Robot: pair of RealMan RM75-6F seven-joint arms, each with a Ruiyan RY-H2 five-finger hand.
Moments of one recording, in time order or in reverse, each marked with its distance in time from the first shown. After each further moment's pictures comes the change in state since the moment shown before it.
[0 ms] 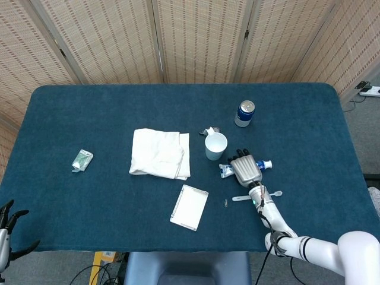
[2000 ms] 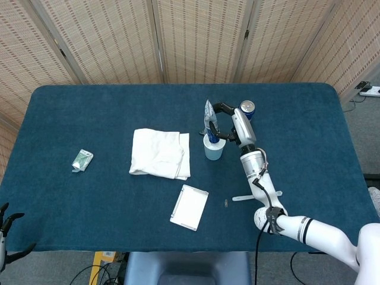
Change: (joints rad) left arm 0.016 0.034 0.000 -0.058 -0.017 -0.002 0.042; right arm 0.084 0.103 0.416 -0.215 0.035 0.033 0.890
